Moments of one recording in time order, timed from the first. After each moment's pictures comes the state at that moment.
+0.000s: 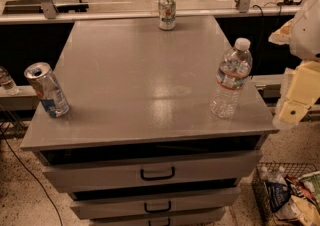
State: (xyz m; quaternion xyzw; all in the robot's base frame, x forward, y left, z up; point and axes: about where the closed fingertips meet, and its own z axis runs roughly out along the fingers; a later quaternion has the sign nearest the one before) arm 0.438 -0.216 0.978 -0.60 0.78 -0.04 0.16
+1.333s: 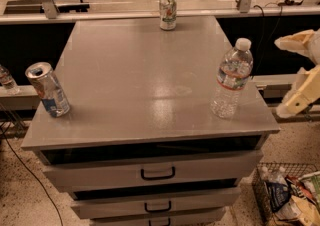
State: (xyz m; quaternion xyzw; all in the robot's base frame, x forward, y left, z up) arm 0.487 -0.251 0.947 -0.57 0.75 0.10 0.31
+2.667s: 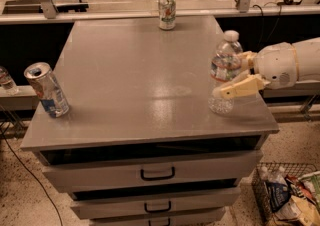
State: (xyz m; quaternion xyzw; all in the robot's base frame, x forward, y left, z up) arm 0.541 -0.167 0.899 -0.55 0.64 0.29 0.45
